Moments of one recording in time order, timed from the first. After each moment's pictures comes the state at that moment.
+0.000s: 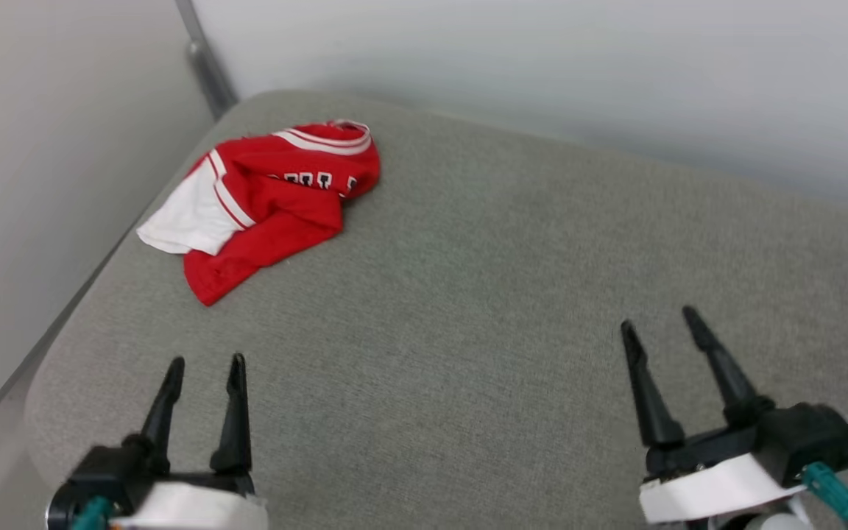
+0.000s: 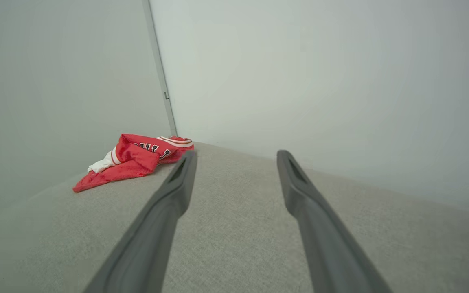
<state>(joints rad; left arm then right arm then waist) 0.08 0.05 0.03 -0.02 -0.19 -0.11 -0.26 0.00 -0.05 0.13 0.00 0.09 0.13 -0.26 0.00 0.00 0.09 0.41</state>
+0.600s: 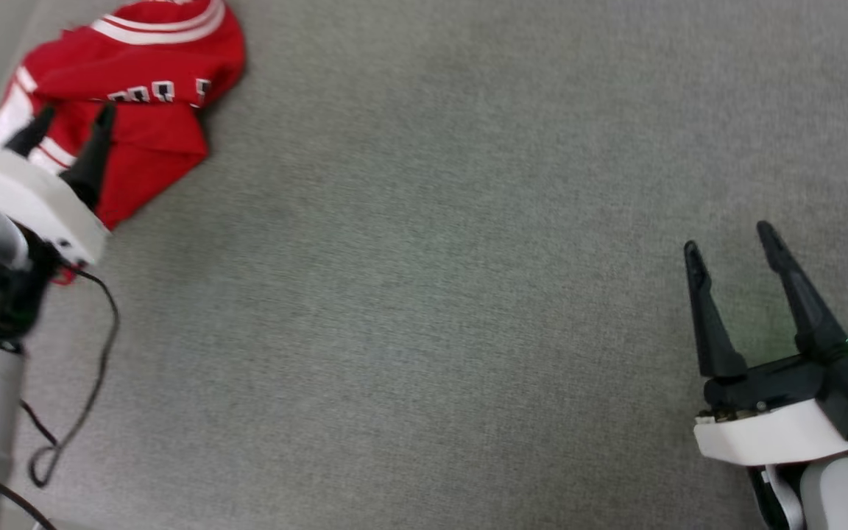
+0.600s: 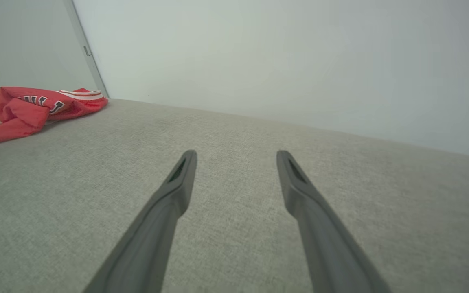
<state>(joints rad) -0.65 0.49 -0.10 0.36 -0.62 -0.13 0.18 -0.12 -0.13 0.06 -0.09 0.01 0.13 -0.26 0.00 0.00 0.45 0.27</state>
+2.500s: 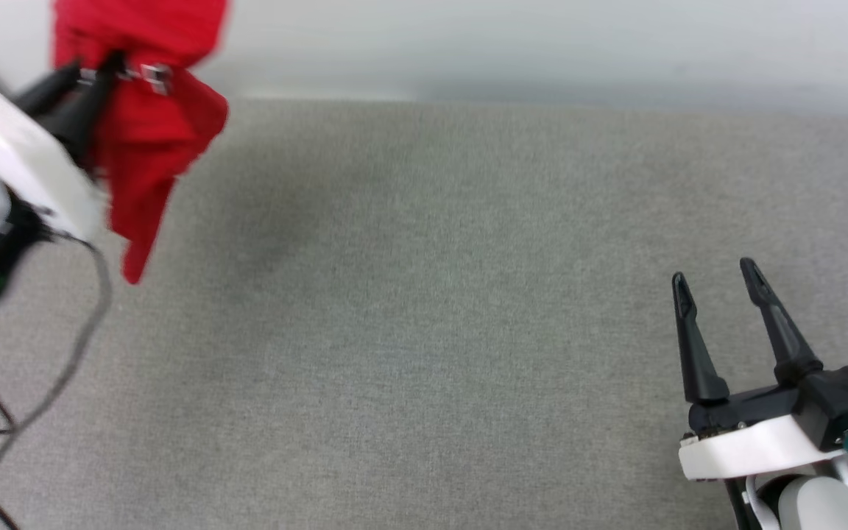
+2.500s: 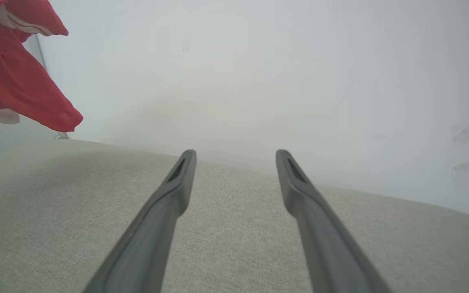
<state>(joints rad) -0.83 0.79 -0.50 0.23 -1.01 -0.11 0.20 -0.09 -0.07 0.02 -0.01 0.00 0.13 -0.26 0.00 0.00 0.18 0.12</state>
